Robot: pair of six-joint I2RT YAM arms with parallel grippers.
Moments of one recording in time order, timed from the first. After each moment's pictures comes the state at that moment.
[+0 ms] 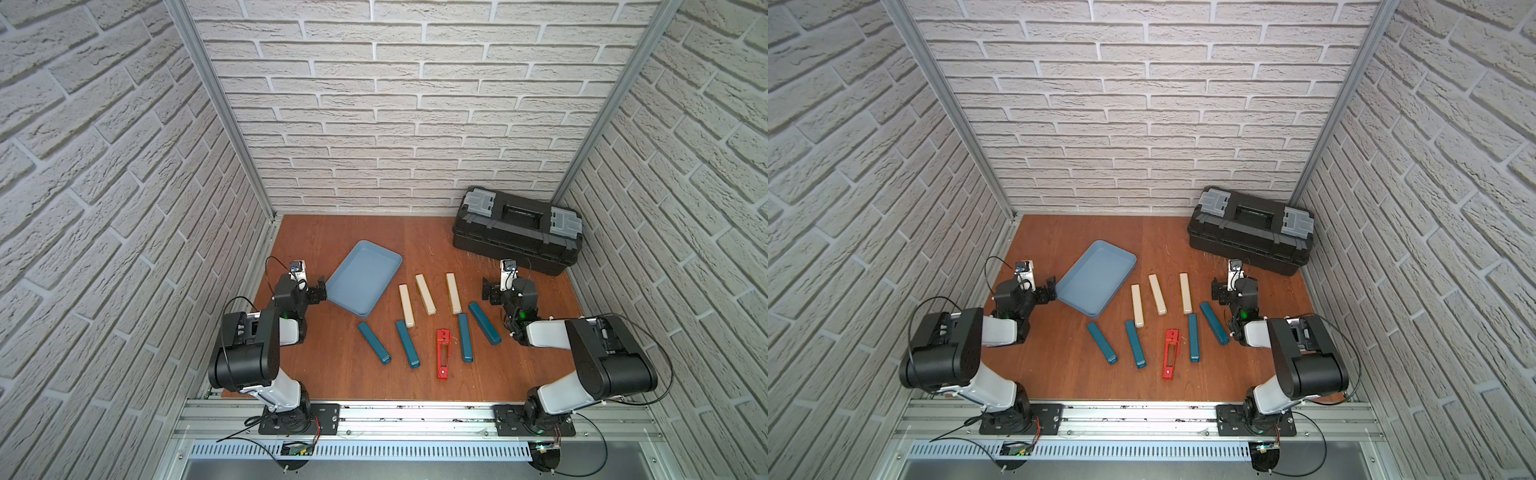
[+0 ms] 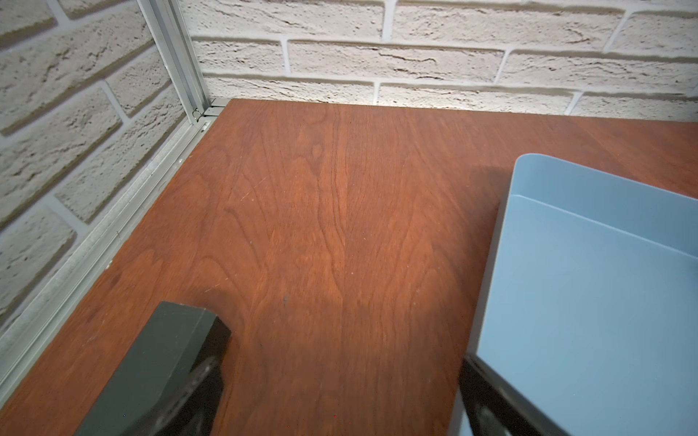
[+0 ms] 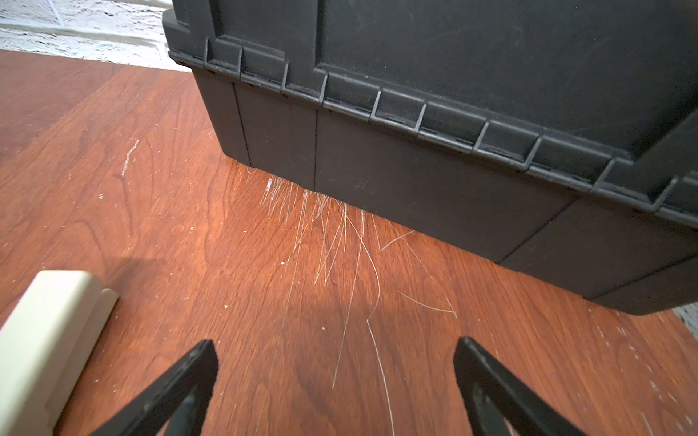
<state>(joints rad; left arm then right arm) 0.12 1.58 0.37 0.83 0.10 0.03 0.03 1.53 0.39 0.71 0.14 -0.06</state>
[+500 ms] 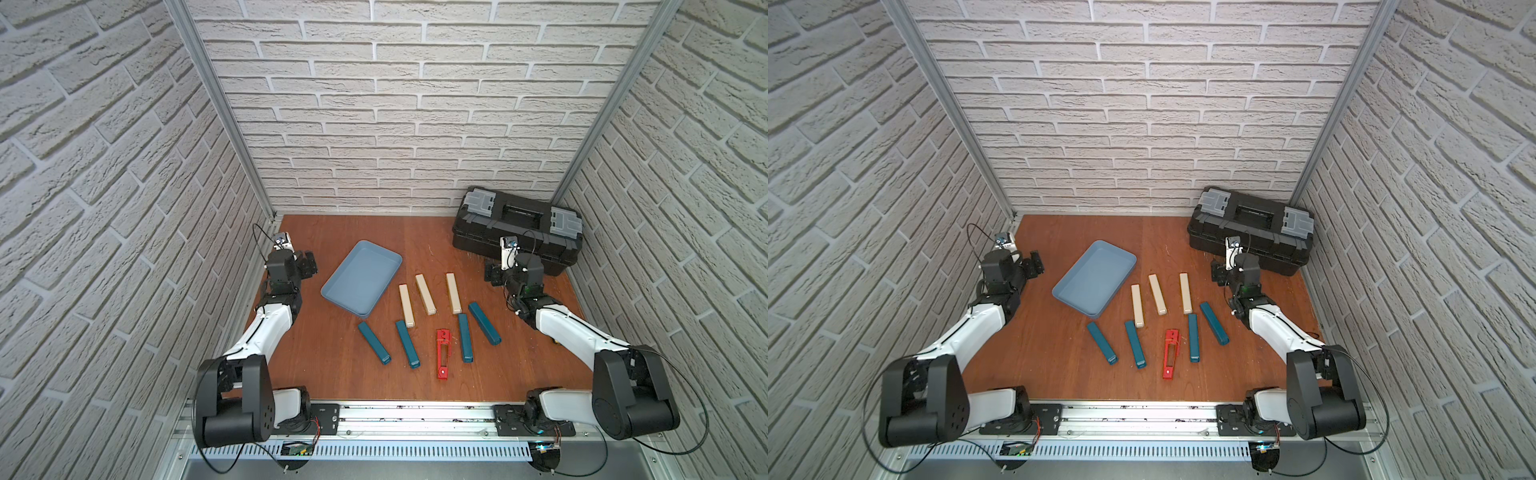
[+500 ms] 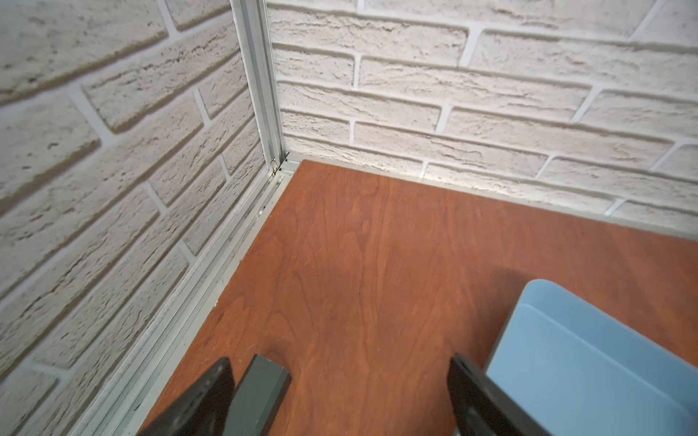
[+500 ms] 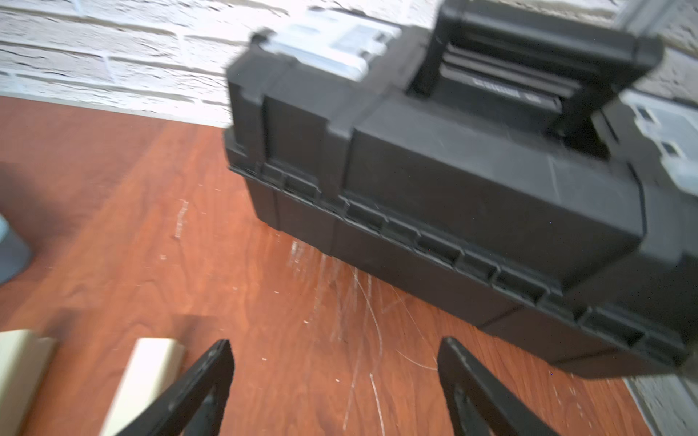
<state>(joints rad) 0.03 1.24 0.73 0.11 -0.17 -0.14 0.10 1.32 0.71 0.15 0.13 -0.07</state>
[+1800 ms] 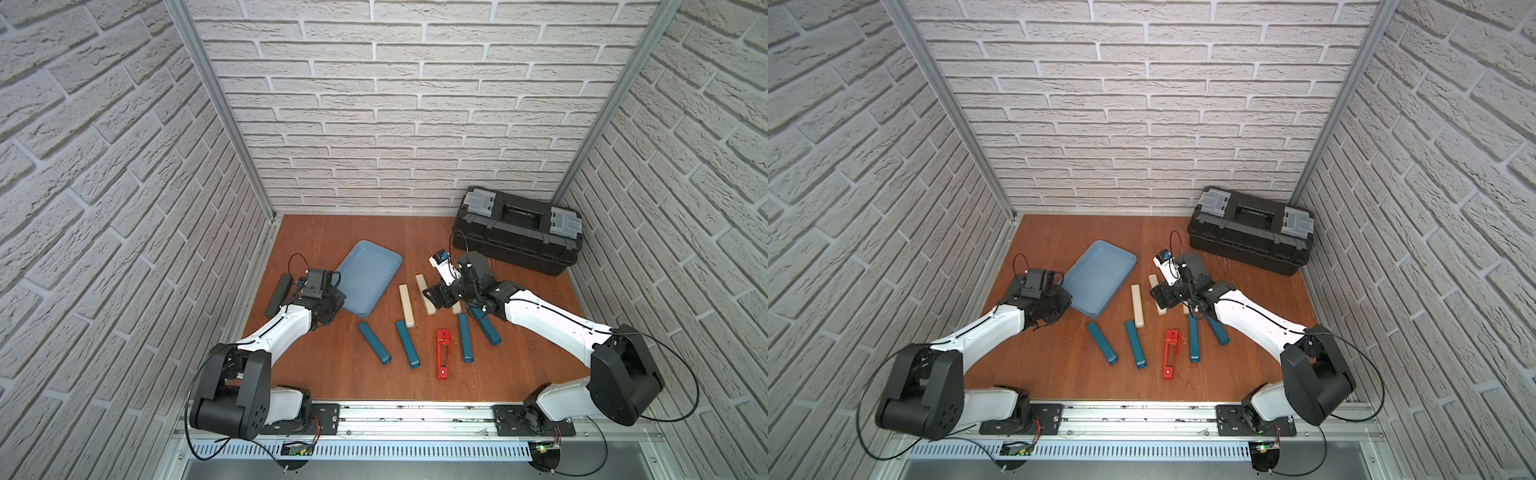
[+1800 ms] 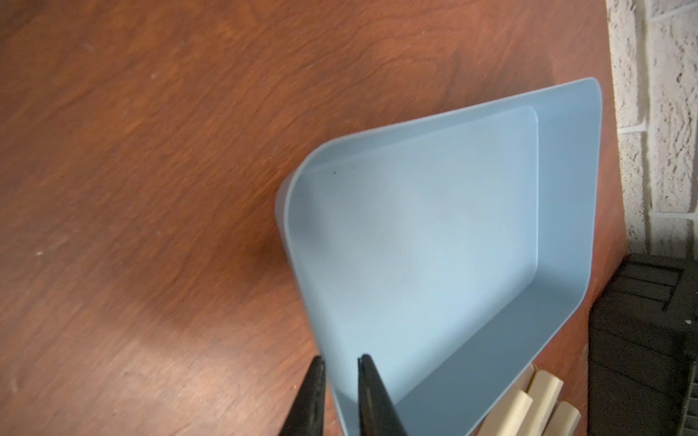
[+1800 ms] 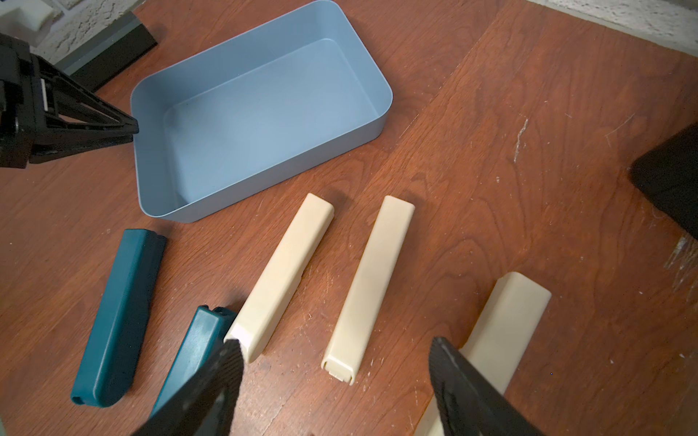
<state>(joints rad) -0.21 1.32 0.66 -0.29 0.02 -1.07 0.52 1.43 0.94 -0.28 -0.15 -0.01</state>
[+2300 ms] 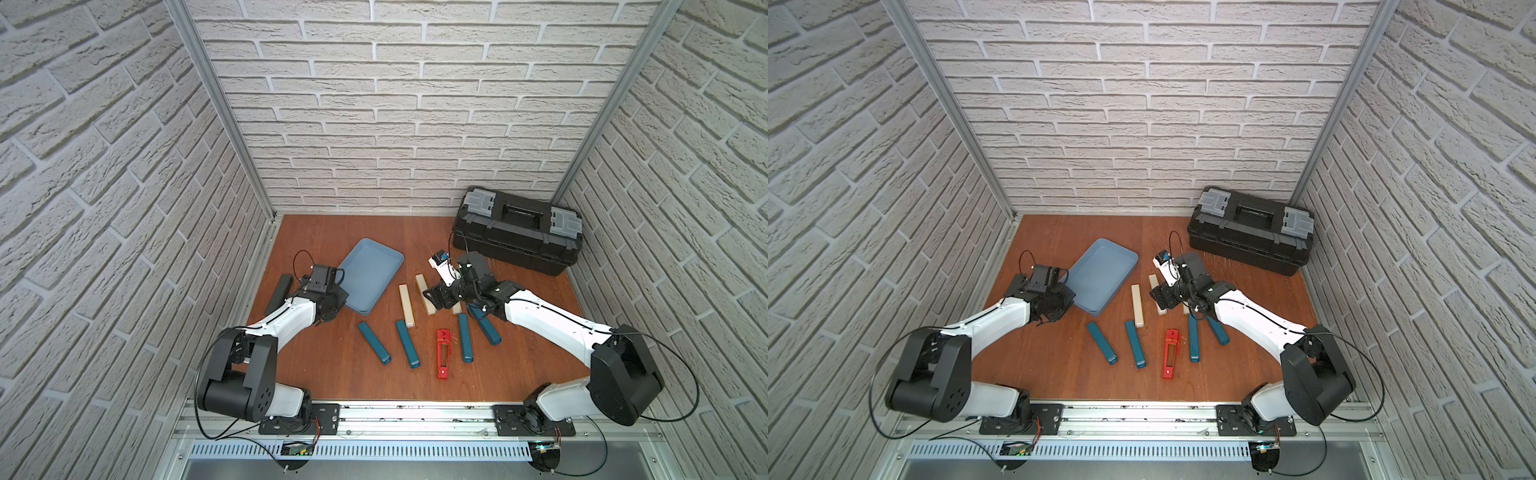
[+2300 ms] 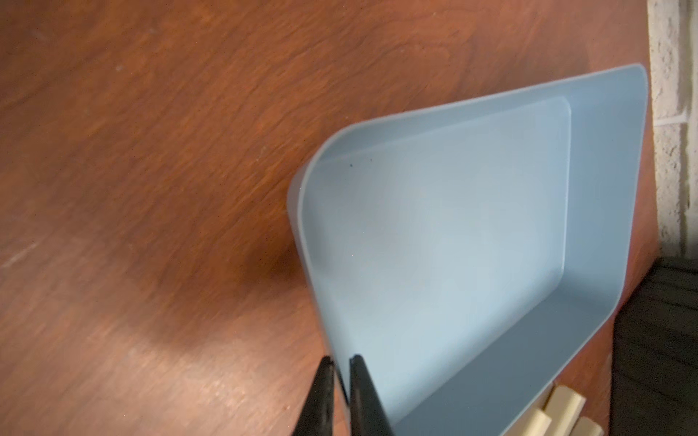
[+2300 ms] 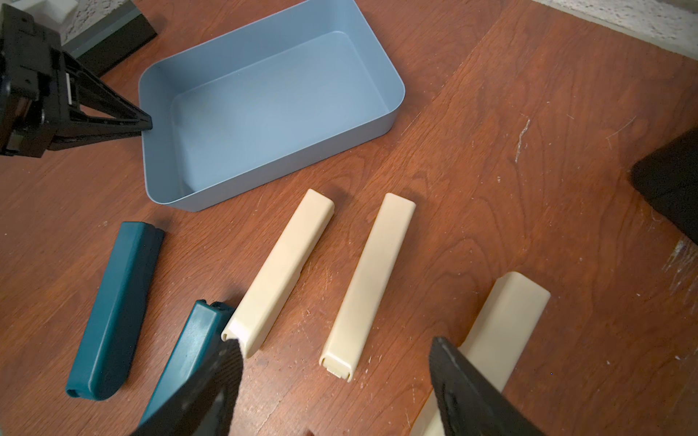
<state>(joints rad) -0.22 1.43 0.73 -0.32 0.01 -1.06 0.52 1.43 0.94 -0.29 -0.15 -0.03</state>
